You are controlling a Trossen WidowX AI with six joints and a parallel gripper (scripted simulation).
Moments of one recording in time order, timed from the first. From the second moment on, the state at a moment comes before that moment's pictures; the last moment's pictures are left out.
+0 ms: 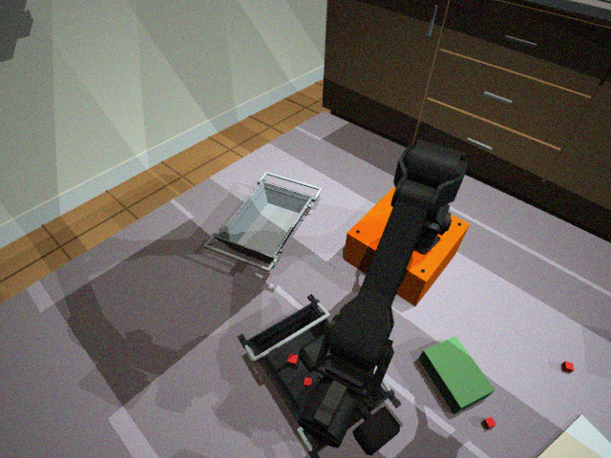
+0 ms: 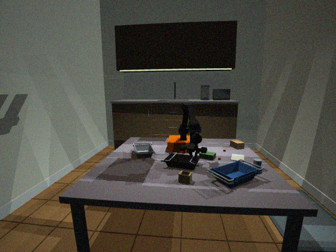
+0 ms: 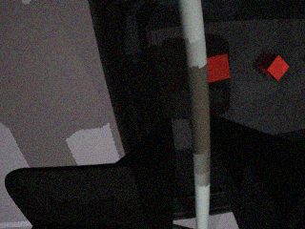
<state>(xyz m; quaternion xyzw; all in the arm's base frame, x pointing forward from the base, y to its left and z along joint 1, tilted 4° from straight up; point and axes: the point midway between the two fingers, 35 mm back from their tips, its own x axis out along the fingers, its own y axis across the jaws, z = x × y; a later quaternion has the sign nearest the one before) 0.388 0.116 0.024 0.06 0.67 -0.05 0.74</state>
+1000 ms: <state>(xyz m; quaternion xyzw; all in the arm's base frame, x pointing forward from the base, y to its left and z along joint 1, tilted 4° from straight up) 0.385 0.116 0.059 0.06 0.66 -0.05 0.74</state>
